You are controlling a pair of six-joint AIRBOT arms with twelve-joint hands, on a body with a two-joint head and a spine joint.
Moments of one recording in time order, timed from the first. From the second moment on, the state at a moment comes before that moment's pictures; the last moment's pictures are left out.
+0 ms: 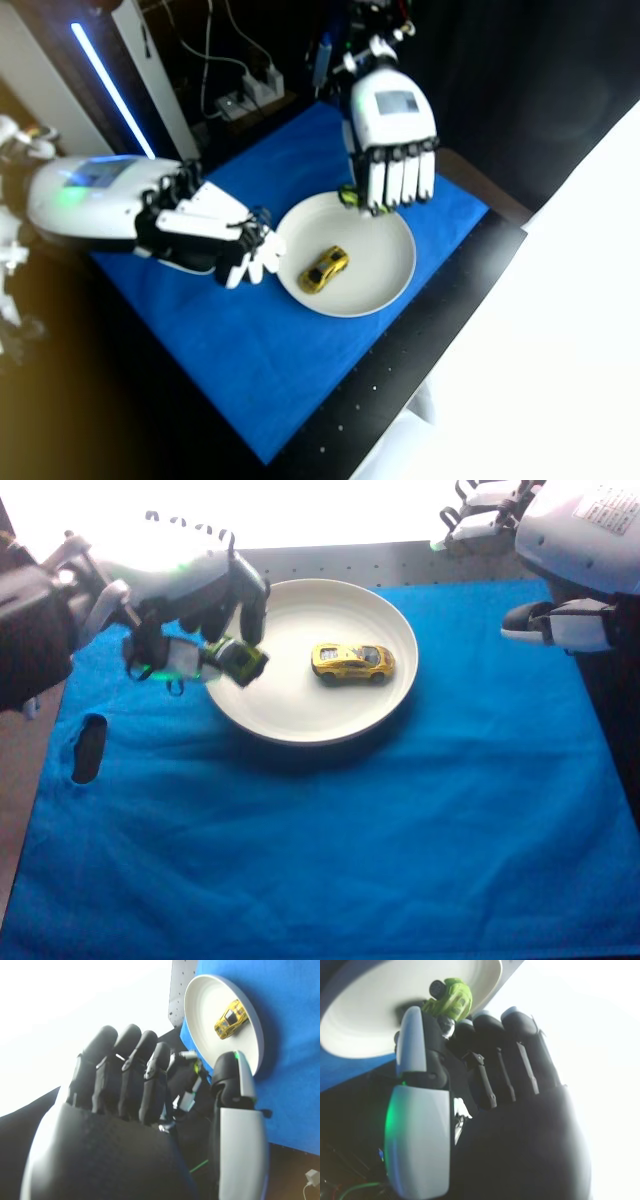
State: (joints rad) left arm 0.53 -1.04 1.15 -0.30 -0.34 1.50; right arm -0.53 -0.92 1.03 -0.10 0.51 -1.30
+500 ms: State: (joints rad) left arm 0.69 -0.84 0.93 -0.12 -0.54 1.27; right arm -0.53 -0.92 1.03 -0.09 0.51 -1.30
